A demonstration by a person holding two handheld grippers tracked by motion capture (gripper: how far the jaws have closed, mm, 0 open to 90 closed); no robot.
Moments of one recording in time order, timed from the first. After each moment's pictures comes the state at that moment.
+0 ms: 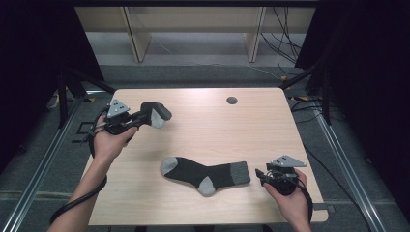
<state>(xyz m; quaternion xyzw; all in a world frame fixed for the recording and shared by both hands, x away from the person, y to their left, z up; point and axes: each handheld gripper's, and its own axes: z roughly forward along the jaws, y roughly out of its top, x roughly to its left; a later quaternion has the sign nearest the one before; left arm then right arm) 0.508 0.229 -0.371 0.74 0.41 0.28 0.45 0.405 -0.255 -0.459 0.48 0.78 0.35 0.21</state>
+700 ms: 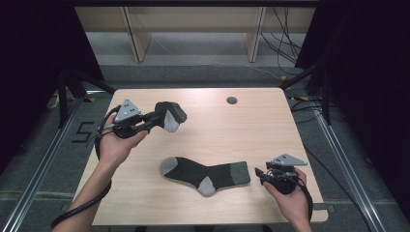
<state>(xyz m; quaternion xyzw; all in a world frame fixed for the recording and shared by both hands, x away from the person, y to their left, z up) 0.485 0.193 -0.346 0.76 0.33 0.28 0.48 0.407 -0.254 -0.456 0.48 0.77 0.36 0.21</state>
